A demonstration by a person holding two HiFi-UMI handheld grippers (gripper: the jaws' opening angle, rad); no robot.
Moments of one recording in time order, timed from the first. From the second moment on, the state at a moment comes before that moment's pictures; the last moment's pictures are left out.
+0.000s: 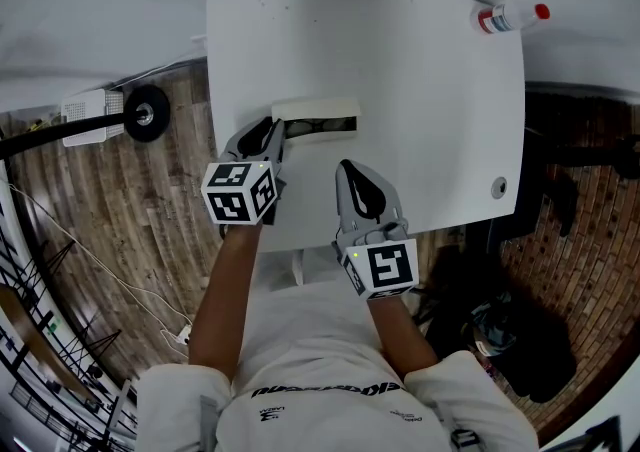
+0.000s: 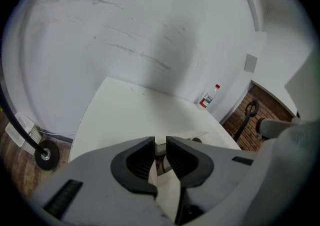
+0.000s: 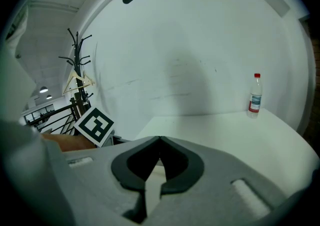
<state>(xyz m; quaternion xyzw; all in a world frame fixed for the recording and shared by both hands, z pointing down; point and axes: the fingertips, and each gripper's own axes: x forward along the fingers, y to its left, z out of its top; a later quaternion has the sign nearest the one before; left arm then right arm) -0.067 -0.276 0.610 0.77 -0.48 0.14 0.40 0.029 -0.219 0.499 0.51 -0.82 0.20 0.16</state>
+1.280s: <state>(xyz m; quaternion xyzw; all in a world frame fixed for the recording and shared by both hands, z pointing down) -0.062 -0.252 0.616 0.76 -0.48 0.15 0.40 0.032 -0.194 0.497 0.51 -0.82 0.21 0.16</state>
